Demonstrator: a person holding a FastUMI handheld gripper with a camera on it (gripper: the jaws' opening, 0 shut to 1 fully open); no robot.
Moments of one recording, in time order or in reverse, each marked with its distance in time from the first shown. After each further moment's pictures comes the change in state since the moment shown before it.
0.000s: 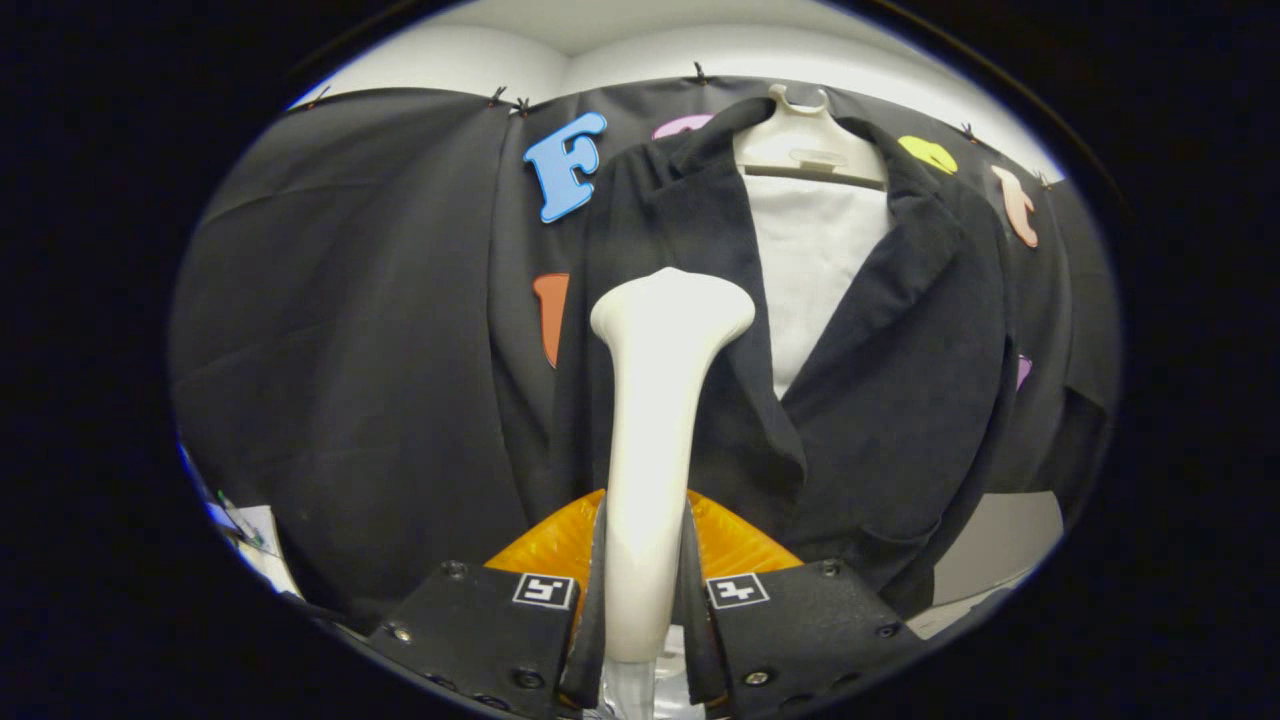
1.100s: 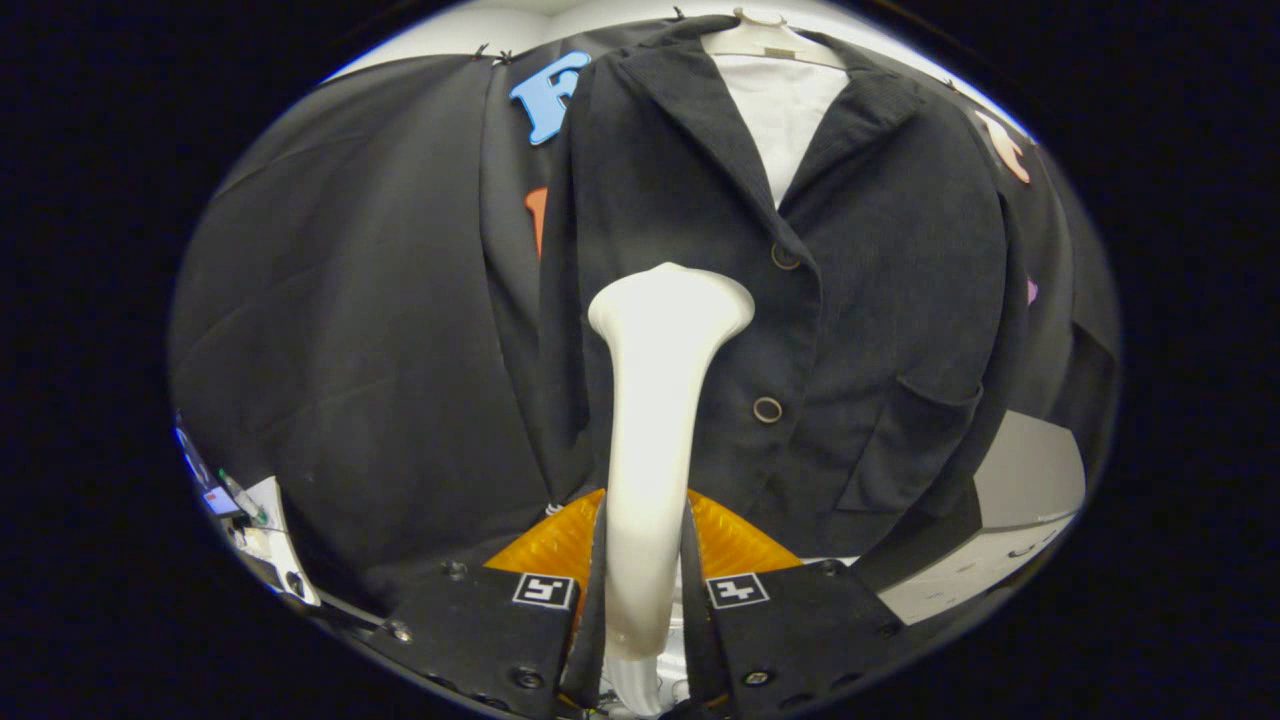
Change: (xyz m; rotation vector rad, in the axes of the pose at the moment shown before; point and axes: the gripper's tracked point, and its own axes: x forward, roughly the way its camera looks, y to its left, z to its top) arm 0.000 -0.010 -0.120 0.050 0.224 0.011
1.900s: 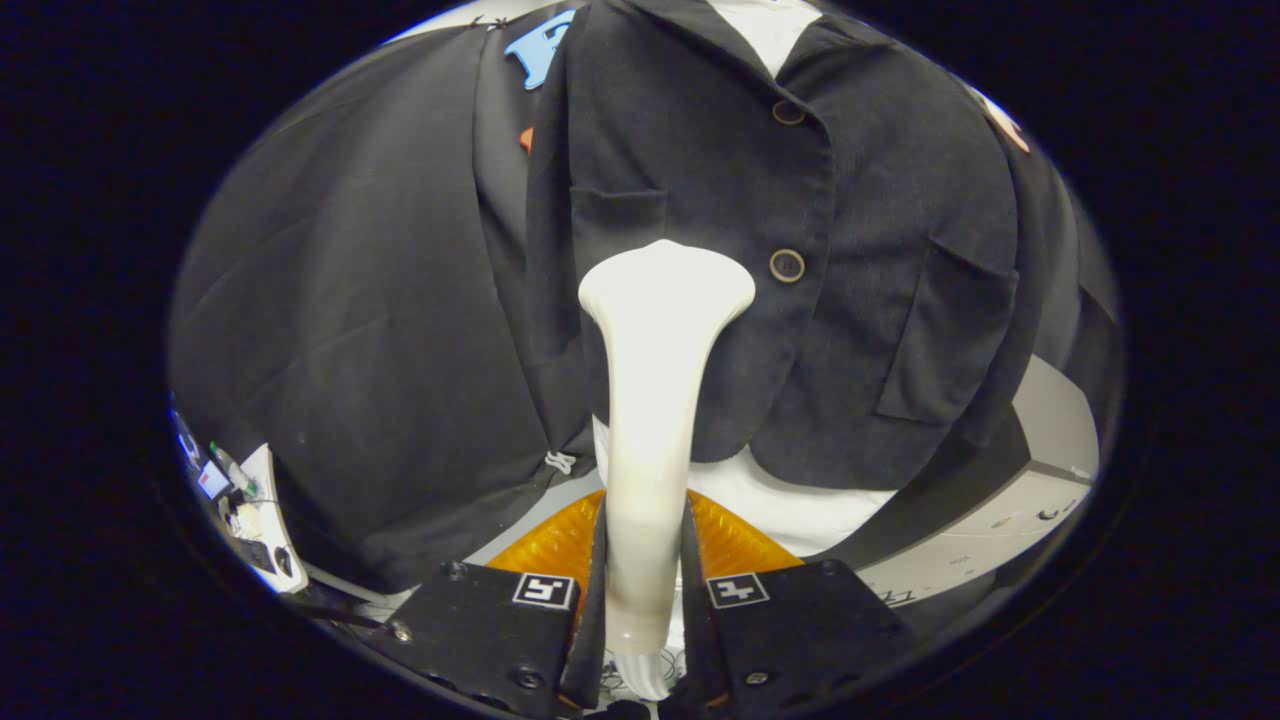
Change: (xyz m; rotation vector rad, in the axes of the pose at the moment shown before) arm 0.048 -0.005 -0.075 0.006 0.168 0.000
